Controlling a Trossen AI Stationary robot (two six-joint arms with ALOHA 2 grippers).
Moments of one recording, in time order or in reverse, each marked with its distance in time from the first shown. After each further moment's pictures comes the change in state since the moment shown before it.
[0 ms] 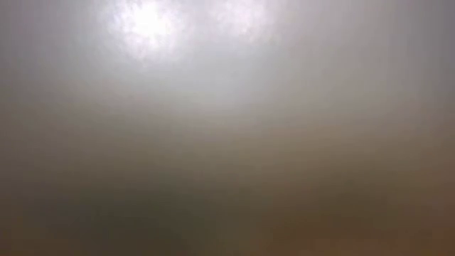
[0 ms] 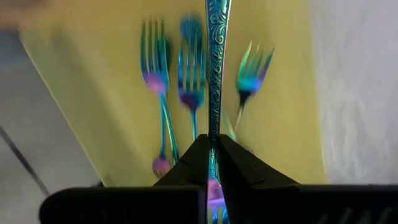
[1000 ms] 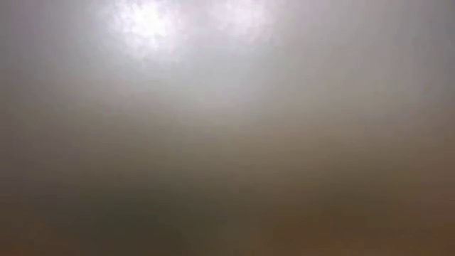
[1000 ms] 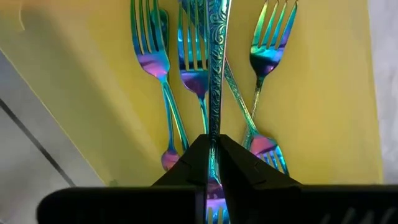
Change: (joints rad) left arm 0.000 0.004 0.000 -0.001 0.045 0.074; right arm 0.044 0.001 -0.109 0.125 -0.077 0.140
